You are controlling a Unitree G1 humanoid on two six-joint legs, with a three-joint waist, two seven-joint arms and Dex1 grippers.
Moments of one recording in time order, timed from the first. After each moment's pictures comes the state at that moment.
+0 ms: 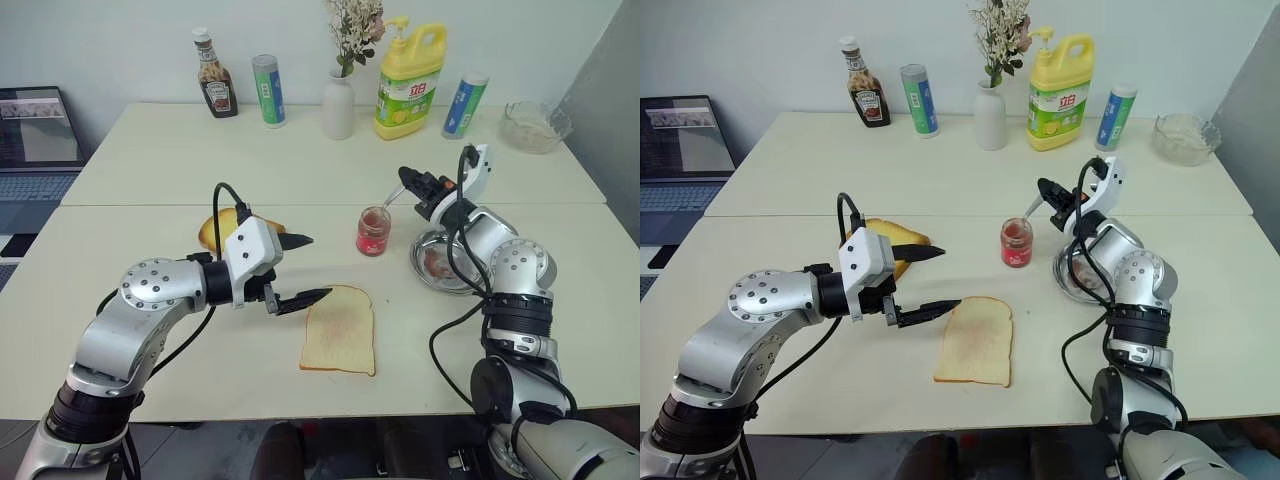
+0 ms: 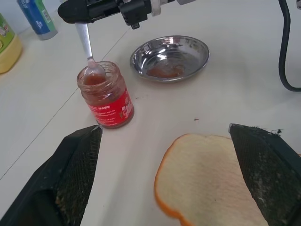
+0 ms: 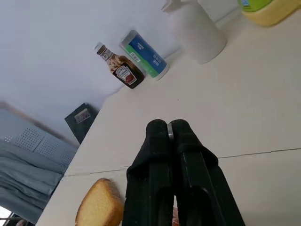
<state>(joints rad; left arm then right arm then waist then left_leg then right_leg) -0.33 0.74 -0.03 -0.46 -0.42 0.52 -0.91 -0.80 -0.11 -0.41 0.20 0.73 0.83 0.19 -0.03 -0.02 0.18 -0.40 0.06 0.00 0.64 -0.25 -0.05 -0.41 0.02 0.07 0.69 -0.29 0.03</state>
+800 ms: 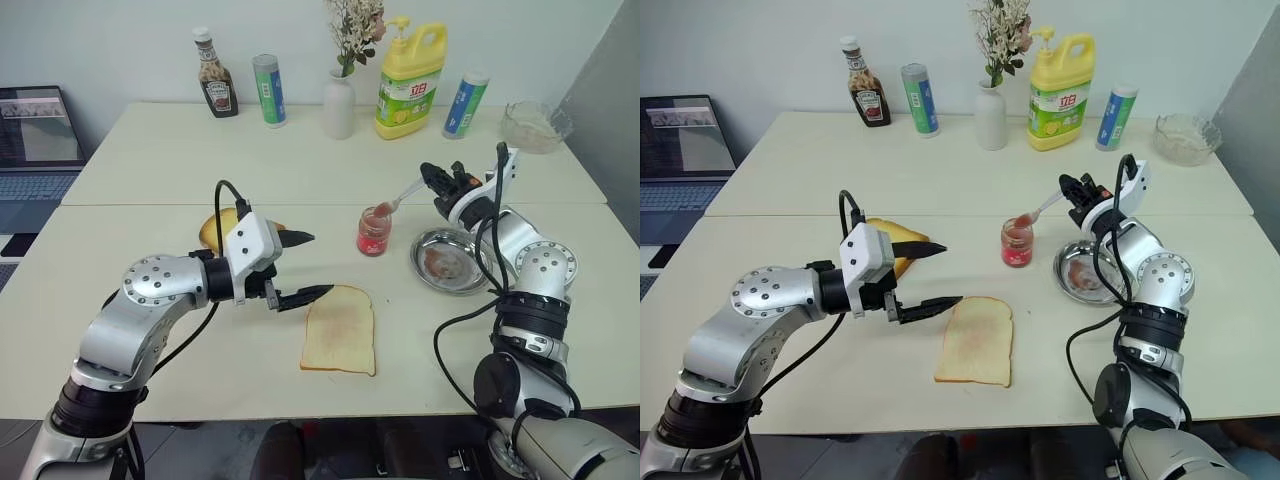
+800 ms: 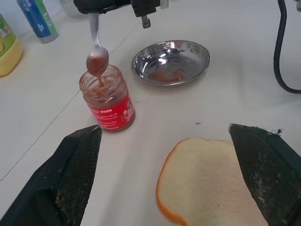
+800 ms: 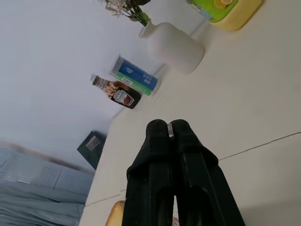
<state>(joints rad) -0.35 0.72 -0.03 -0.43 -0.44 0.51 -0.92 -0.81 -0.13 -0.56 0.20 0.95 0.90 0.00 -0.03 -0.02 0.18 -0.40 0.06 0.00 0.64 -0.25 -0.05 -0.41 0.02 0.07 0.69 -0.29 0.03</state>
